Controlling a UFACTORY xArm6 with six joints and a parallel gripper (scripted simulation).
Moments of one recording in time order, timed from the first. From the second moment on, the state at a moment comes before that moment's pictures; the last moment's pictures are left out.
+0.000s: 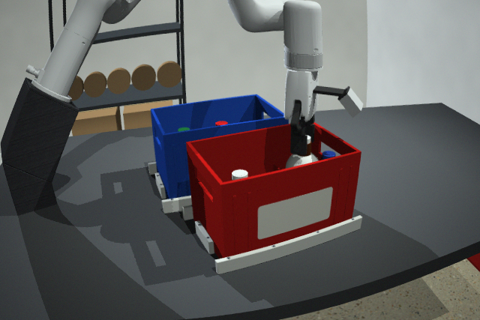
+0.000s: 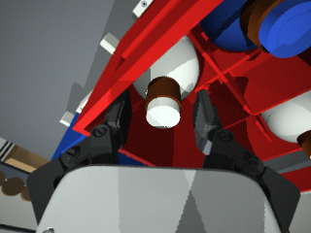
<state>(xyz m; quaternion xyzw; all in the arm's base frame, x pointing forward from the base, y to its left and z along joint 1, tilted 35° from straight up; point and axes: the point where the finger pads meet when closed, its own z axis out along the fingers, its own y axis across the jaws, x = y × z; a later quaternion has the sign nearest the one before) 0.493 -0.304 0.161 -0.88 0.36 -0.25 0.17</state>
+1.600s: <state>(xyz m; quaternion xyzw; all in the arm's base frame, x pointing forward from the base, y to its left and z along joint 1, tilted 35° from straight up) 0.493 -0.304 0.161 -0.88 0.36 -0.25 0.17</state>
